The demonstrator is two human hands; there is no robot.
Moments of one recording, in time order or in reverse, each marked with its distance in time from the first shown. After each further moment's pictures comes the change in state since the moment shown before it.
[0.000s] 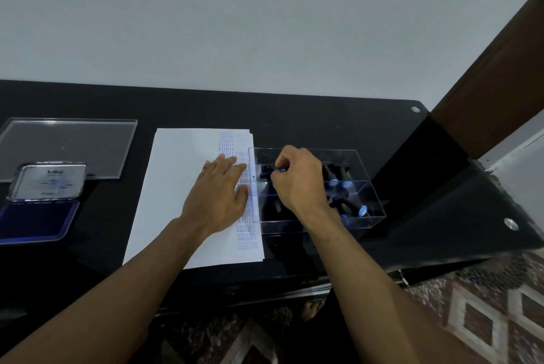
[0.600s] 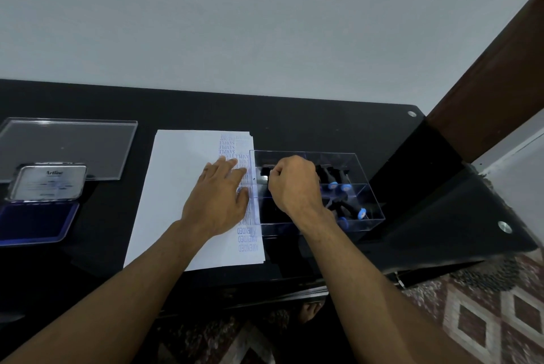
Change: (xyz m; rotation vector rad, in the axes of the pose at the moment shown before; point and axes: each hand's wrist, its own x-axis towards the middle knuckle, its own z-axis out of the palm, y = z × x) left_hand -0.002 0.000 -0.001 0.012 0.002 -0.010; right_hand 0.001 -0.012 0.005 -0.132 -0.100 0.121
